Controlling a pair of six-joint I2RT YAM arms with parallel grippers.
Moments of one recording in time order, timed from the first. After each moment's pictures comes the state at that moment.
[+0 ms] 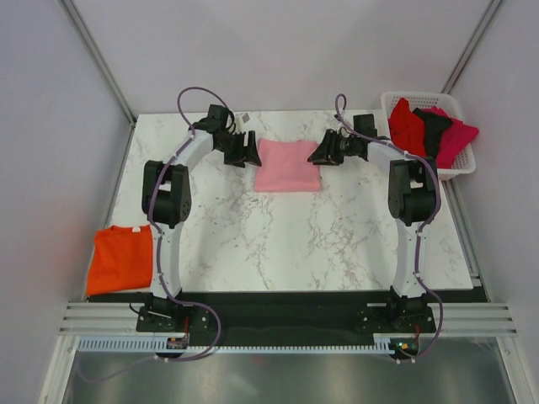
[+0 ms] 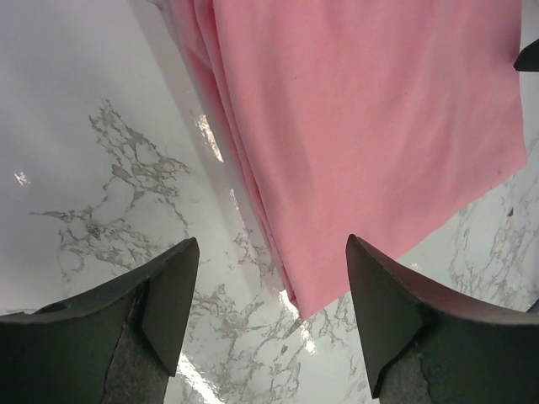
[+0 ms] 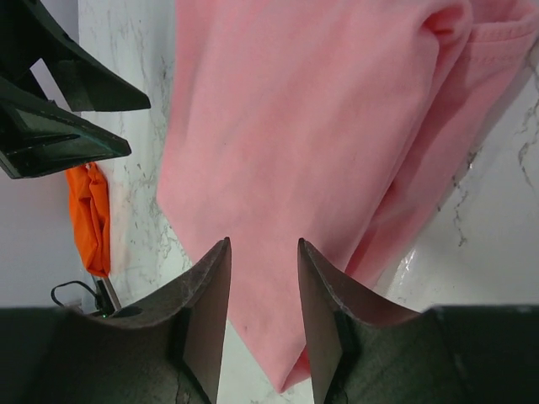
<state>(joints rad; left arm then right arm) -0.23 2.29 1.92 -0.64 0.51 -0.13 0.11 2.27 1.67 -0.21 -0.82 0.40</state>
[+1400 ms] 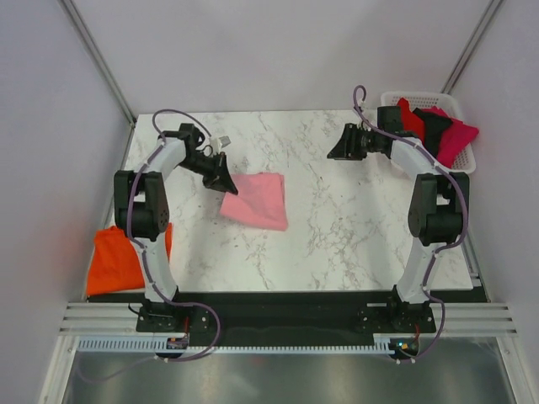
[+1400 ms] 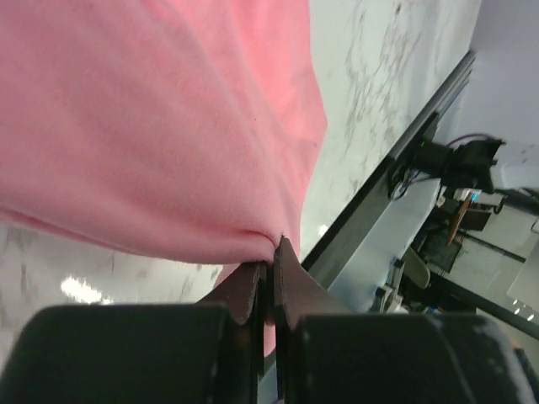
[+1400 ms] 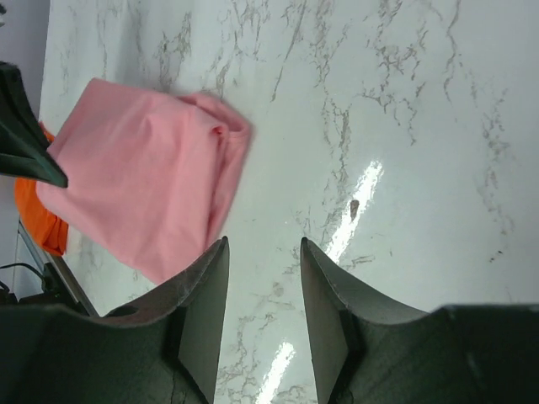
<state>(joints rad) -0.11 2.08 1.62 -0.94 0.90 0.03 0.05 1.98 1.54 -0.39 -0.75 0.18</state>
